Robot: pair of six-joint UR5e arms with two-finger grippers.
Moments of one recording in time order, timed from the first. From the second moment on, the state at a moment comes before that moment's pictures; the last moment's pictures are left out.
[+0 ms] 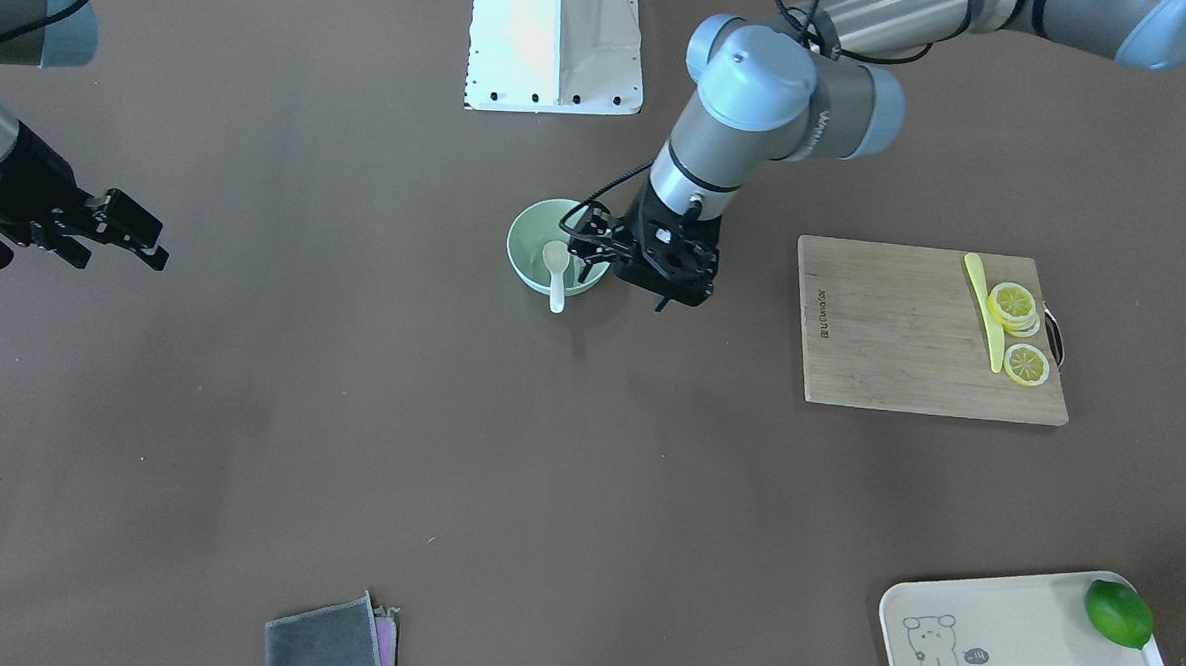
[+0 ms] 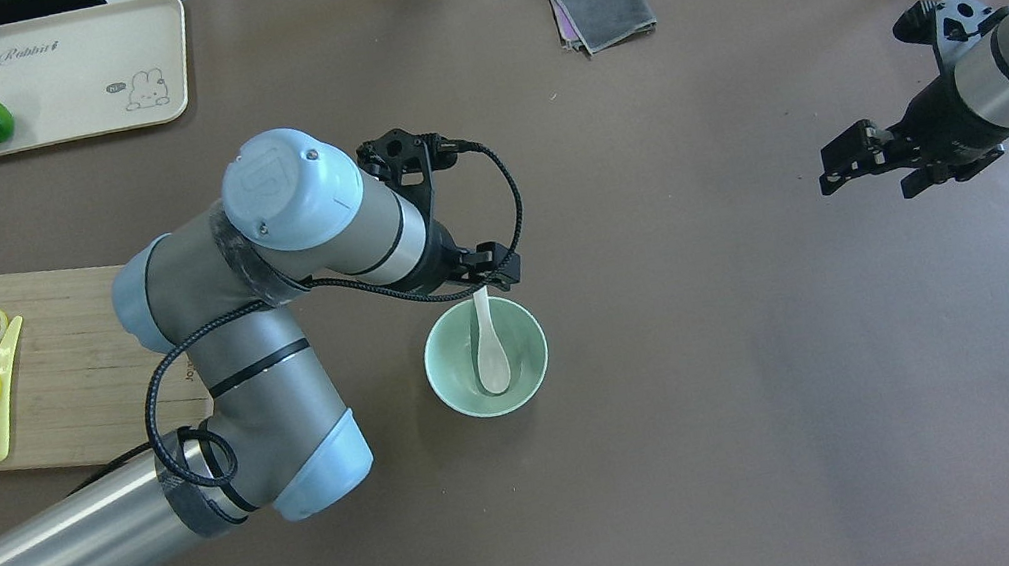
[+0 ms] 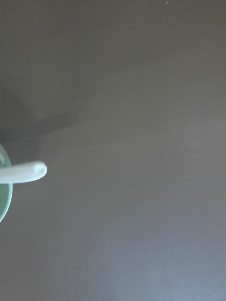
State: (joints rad) left arm -0.71 -2.20 -1.64 -1.87 -2.08 -0.92; right arm 1.04 -1.52 1.88 -1.27 2.29 0.90
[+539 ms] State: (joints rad) left arm -1.16 -1.79 -1.73 -1.85 -2.35 -0.30; right arm 1.34 -1.65 1.77 -1.29 2.36 0.41
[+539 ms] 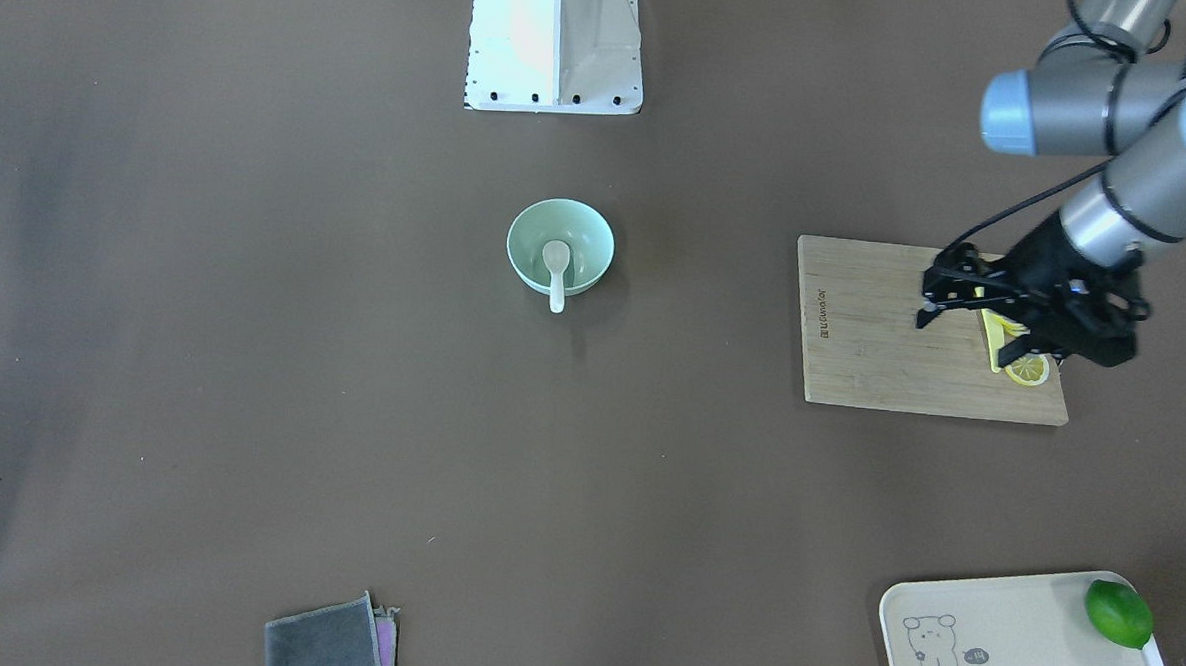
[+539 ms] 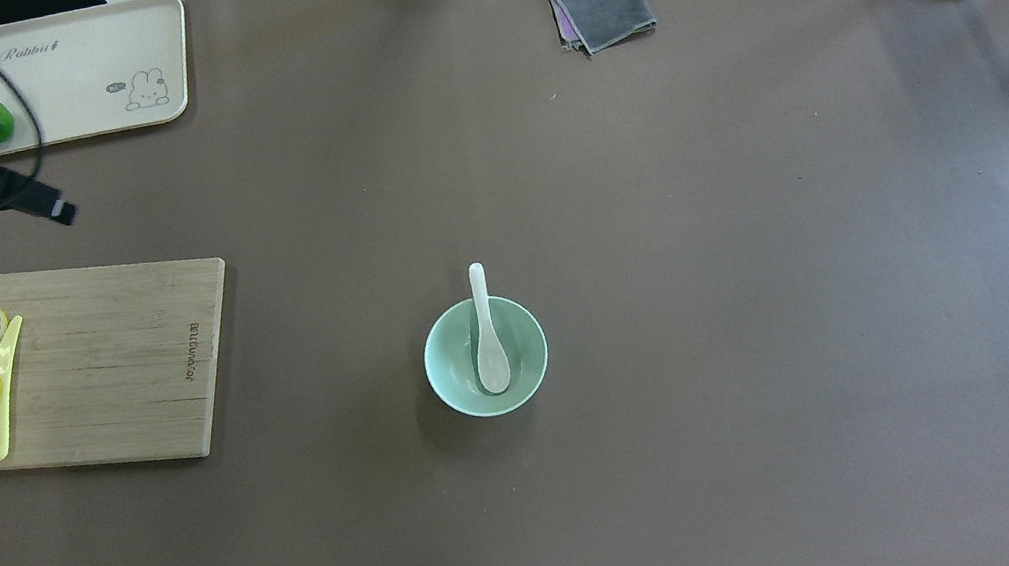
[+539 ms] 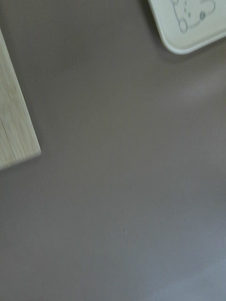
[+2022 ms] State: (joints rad) left arm -1.56 -1.40 -1.84 -1.67 -2.36 0.14; right arm 1.54 -1.71 1.59 -1.27 2.36 -0.01
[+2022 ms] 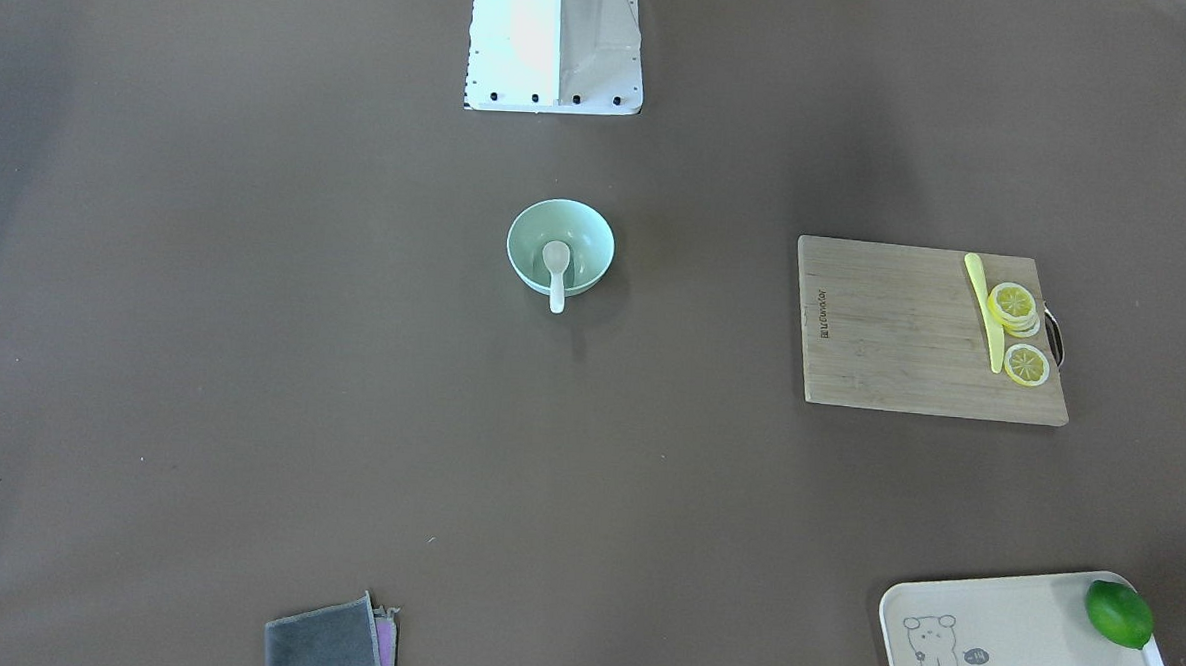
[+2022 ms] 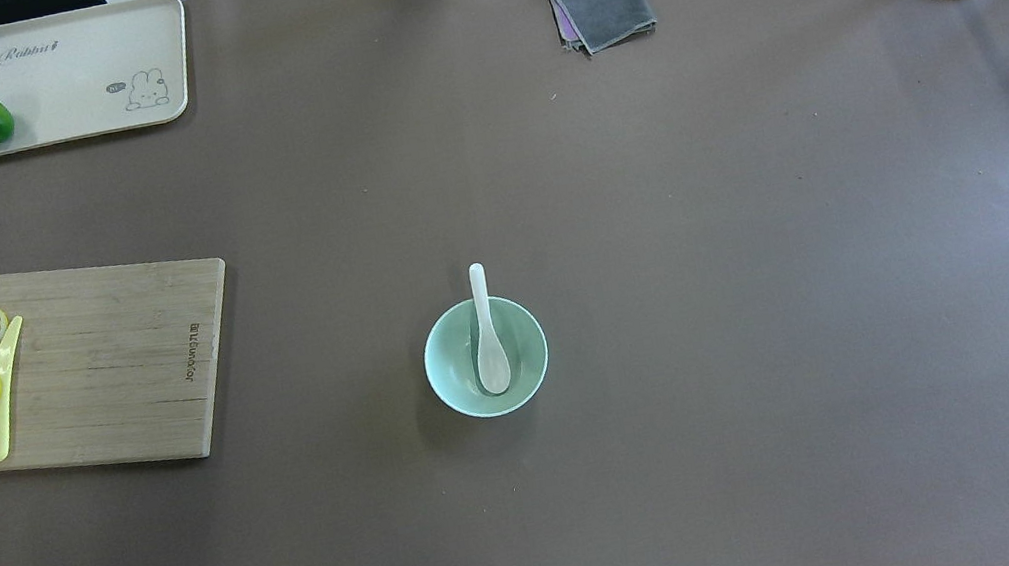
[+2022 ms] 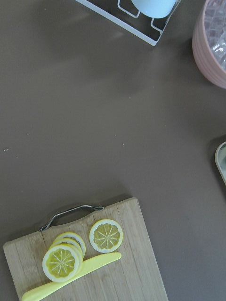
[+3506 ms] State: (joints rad) left arm -1.61 -1.39 -1.86 -1.58 -2.36 0.20; right arm 1.54 -1.68 1.51 -1.26 2.40 -0.01
